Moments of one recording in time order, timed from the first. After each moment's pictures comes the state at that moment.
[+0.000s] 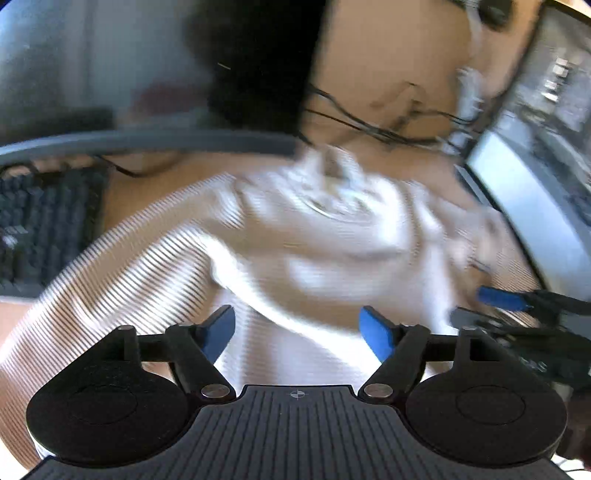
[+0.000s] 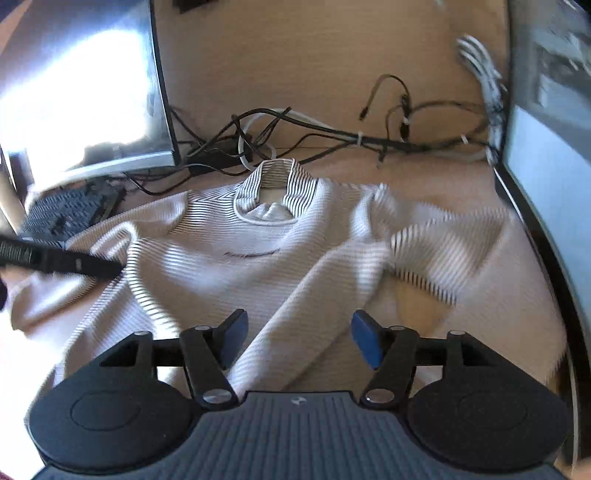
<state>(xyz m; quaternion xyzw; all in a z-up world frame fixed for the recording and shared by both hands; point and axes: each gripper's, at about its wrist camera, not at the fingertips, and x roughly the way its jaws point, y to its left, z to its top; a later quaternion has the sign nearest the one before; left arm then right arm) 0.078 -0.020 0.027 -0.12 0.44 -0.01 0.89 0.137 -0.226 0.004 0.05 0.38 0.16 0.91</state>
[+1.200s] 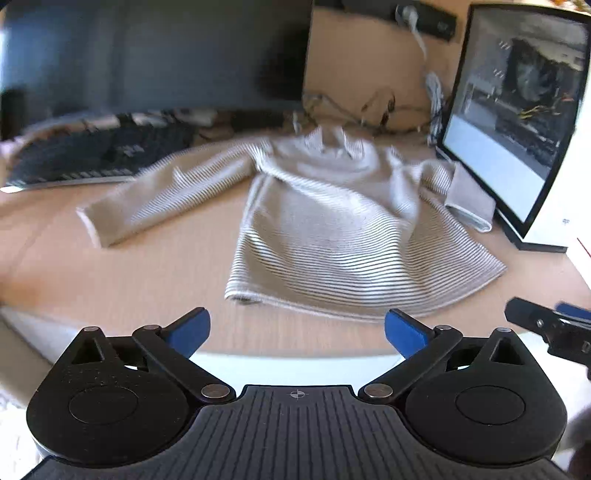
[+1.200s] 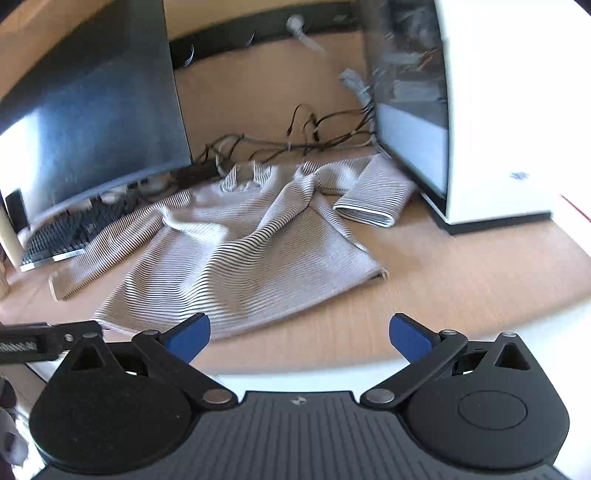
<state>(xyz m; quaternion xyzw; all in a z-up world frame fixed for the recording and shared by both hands) -0.165 -0.112 0.026 -0.08 0.33 0.12 0.93 -0.136 -0.207 0.027 0.11 0.29 0.02 0.95</state>
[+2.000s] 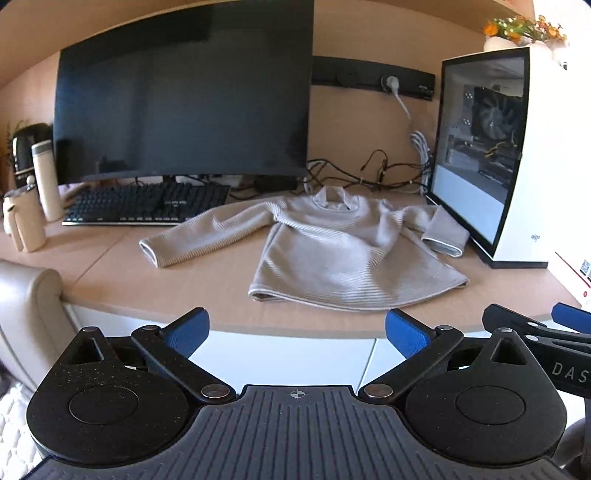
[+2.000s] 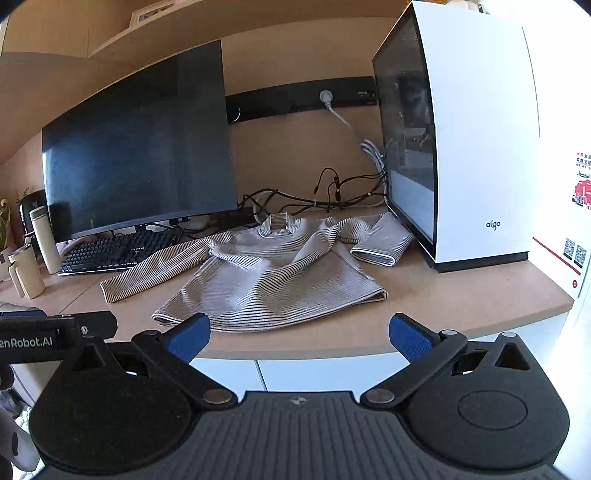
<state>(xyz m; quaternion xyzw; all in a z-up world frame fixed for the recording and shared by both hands) -0.262 -0.168 0.060 -0.05 0.26 0.15 0.95 -0.221 -0.205 0.054 0.06 0.21 0.06 0.97</state>
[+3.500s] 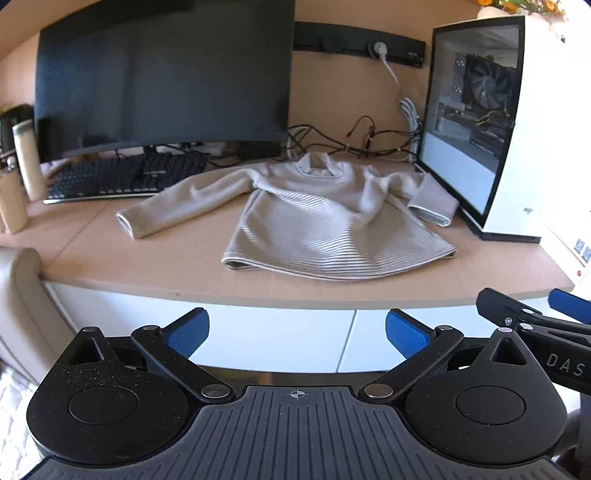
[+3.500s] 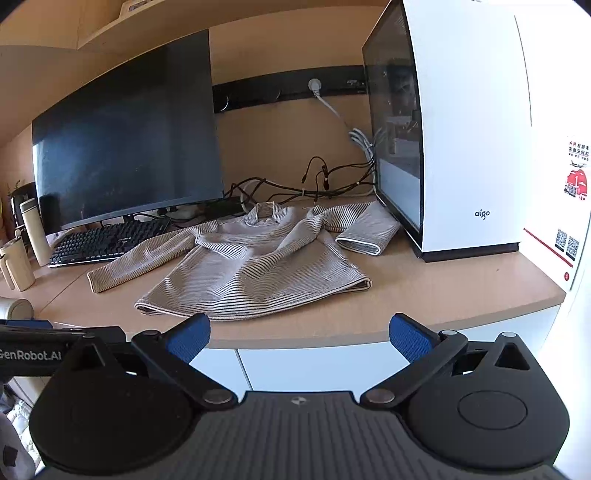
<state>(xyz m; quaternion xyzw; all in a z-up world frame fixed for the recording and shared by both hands) -0.245 -0.178 0.051 -0.06 0.30 0.13 0.94 -0.216 -0.215 0.049 0.06 0.22 0.04 0.97</state>
